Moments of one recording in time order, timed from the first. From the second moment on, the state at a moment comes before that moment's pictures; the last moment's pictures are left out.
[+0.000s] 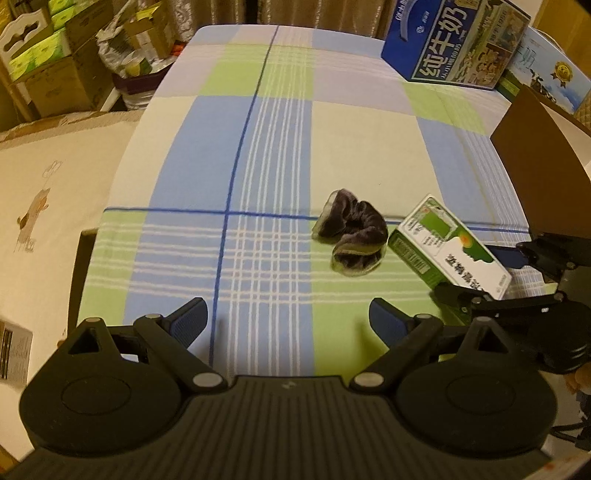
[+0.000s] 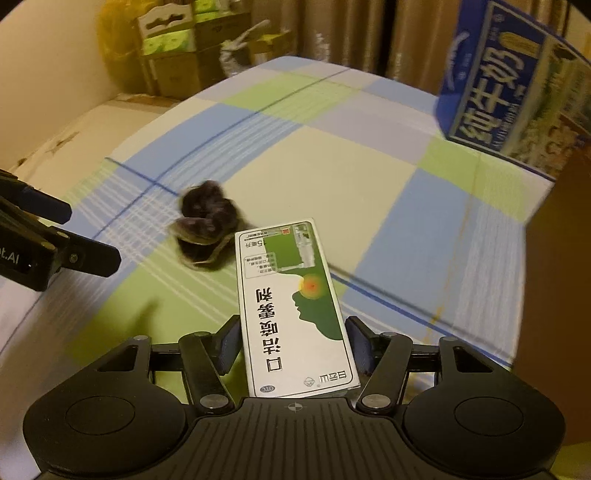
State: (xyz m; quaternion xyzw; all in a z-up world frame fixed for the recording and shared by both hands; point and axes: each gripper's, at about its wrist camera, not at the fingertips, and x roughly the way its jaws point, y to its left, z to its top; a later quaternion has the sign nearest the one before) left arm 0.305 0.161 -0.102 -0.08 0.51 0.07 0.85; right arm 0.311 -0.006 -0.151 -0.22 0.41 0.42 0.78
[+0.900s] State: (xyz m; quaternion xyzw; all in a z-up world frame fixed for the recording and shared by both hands) left arm 0.381 0.128 -0.140 0.01 0.50 -0.02 0.87; right arm 0.345 -0.049 -0.150 -0.14 0.45 0.31 0.83
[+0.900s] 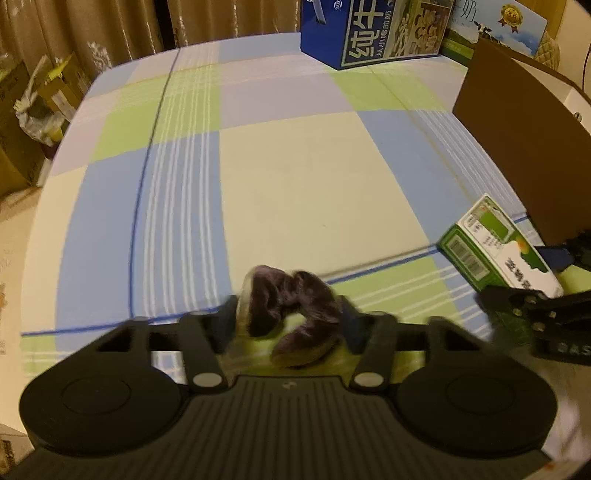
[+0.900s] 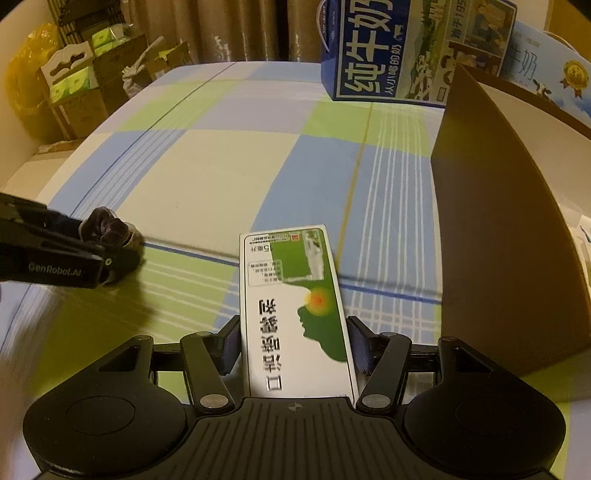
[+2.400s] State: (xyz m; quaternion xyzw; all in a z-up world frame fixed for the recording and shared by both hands) left arm 0.249 0.011 -0.126 -0.03 0.54 -0.11 0.83; right arm 0.243 -0.158 -0.138 -0.15 0.48 0.32 0.80
